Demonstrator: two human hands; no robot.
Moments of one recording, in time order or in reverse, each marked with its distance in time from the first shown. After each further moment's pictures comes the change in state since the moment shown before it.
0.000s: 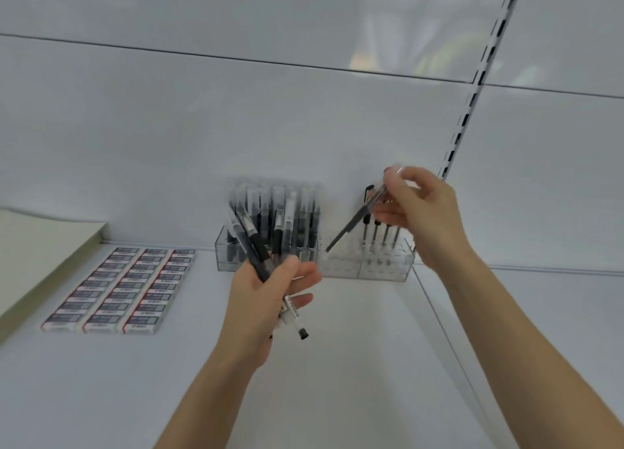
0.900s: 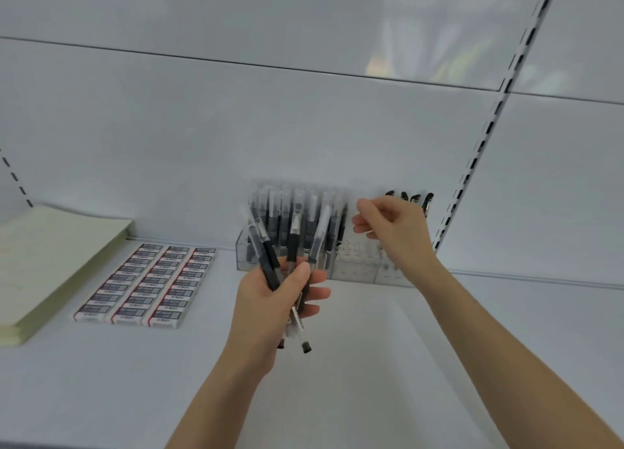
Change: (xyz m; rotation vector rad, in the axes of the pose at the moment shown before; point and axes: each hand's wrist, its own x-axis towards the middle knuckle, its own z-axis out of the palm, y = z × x) left_hand -0.010 0.004 -0.012 0.067 0.027 0.072; right_hand 0.005 0.035 0.033 -0.338 -0.107 -0.082
